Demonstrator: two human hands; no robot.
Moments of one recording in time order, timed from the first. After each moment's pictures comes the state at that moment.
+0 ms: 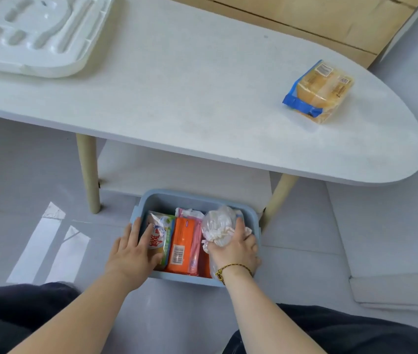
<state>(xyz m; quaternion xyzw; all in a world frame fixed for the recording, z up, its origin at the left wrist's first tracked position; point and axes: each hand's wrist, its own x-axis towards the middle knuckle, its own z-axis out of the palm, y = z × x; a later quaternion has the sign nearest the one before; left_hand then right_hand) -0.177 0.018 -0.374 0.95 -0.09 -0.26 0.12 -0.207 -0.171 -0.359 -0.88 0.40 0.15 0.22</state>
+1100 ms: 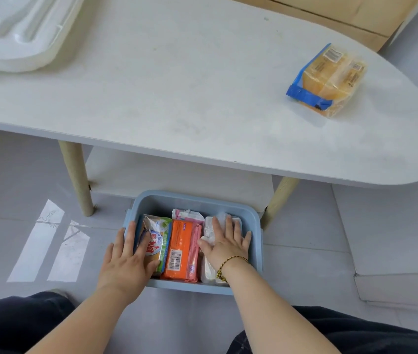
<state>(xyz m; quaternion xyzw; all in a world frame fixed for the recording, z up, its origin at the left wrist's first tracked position) -0.178 0.013 -0.382 0.96 -0.09 -0.26 0.03 -0.185 -0.184 -0.389 -0.93 0.18 0.30 0.10</state>
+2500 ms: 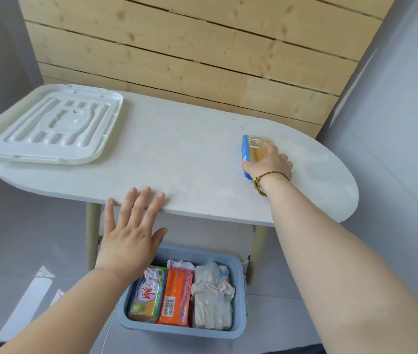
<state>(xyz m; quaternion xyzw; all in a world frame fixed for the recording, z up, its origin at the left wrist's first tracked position) -0.146 -0.003 -0.208 0.96 -0.21 0.17 0.09 -0.075 -0.260 -0.133 -0.91 0.33 -0.09 0.24</state>
